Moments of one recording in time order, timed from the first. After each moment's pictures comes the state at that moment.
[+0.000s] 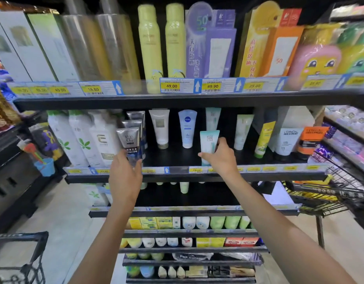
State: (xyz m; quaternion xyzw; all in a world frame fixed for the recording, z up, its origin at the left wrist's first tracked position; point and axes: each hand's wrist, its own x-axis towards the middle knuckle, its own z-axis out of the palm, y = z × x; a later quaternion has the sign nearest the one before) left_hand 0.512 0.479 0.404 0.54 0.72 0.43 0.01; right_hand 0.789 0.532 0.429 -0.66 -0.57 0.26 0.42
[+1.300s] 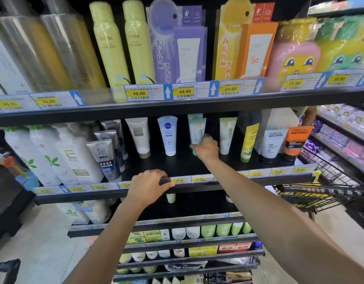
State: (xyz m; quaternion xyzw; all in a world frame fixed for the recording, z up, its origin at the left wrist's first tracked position) left_hand 0.592 0.533 0.394 0.78 0.61 0.12 0.00; right_hand 0.810 0.636 0.419 -0.72 -0.53 0.24 0.38
